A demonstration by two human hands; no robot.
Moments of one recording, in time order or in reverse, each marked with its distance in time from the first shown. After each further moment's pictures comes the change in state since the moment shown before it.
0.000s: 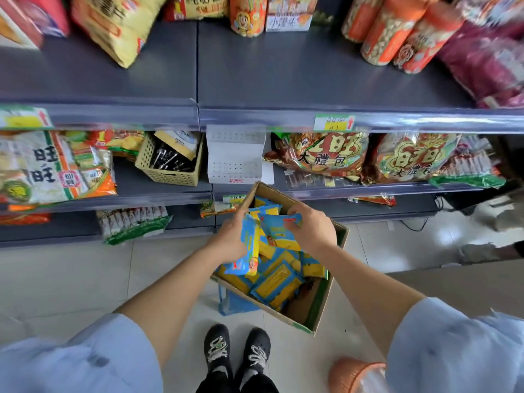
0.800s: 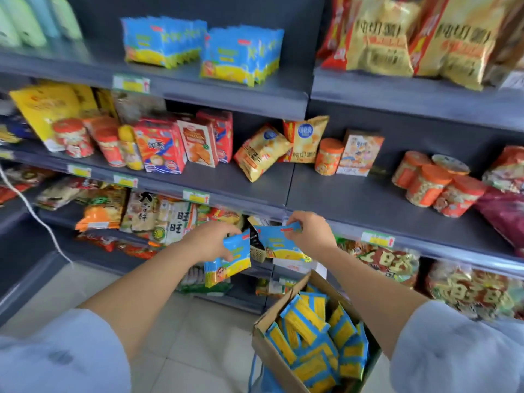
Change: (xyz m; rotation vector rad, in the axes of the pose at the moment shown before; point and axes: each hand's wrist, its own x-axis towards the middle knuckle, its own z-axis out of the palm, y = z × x) left_hand -0.213 0.007 -0.184 0.262 0.430 -0.063; right_hand -0.043 -0.189 -0.131 0.097 0.046 -0.523
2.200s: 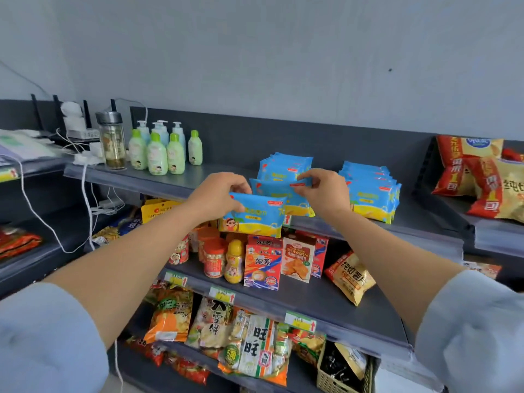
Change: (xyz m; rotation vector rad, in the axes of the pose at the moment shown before) left_hand -0.038 -0.224 -0.349 -0.194 0.721 0.238; right_hand 0.181 -0.396 -0.037 0.214 0.503 -0.358
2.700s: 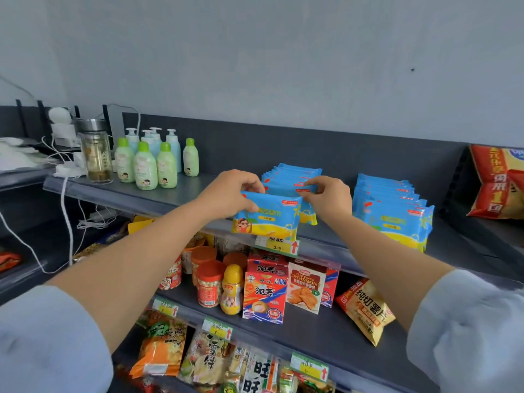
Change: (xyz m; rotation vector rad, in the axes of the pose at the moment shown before) left_hand 0.098 -0.023 0.018 -0.041 -0.027 0.058; right_hand 0.090 0.042 0.051 0.044 0.020 0.093
